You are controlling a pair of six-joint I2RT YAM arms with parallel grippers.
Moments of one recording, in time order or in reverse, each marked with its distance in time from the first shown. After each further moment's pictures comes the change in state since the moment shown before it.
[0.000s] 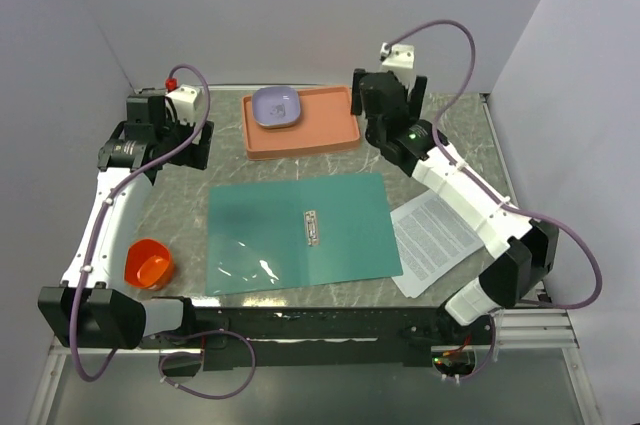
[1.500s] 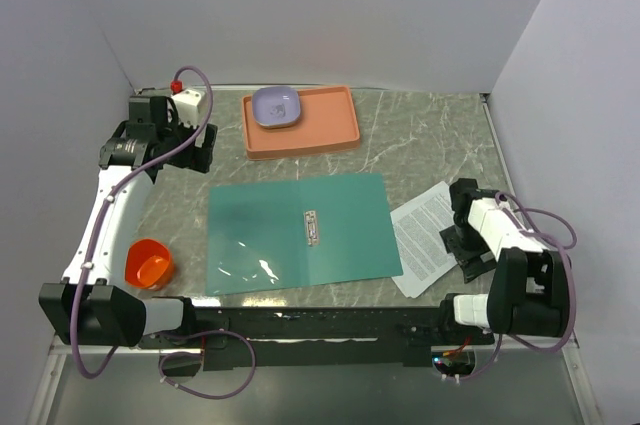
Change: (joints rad) left arm 0.000 0.008 -0.002 -0.025 0.056 0.026; right arm -0.718 -0.254 -0.858 -0.750 -0.431 1.072
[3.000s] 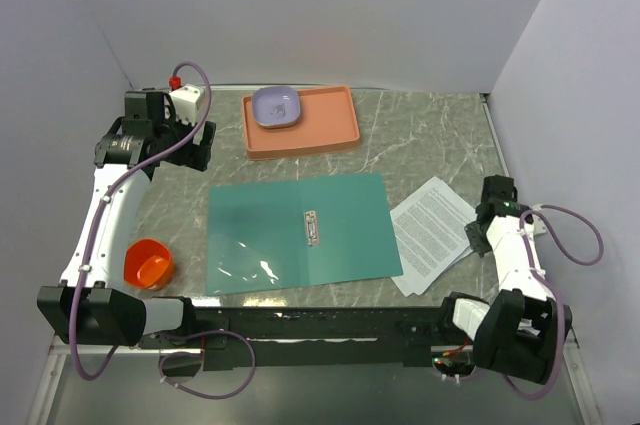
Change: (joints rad) left arm 0.000 0.006 0.063 -0.055 0.008 0.022; right arm -0.154 -0.203 0.002 0.138 -0.028 -0.133
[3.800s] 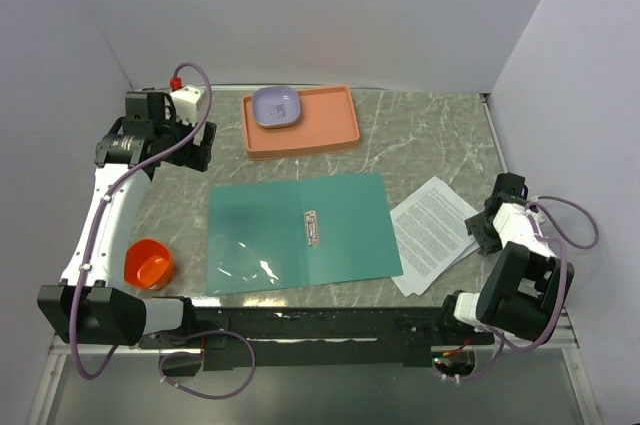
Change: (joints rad) left arm 0.000 0.002 -0.006 0.003 0.002 0.001; right arm -0.178 0.204 -0.009 0.258 -0.143 -0.302
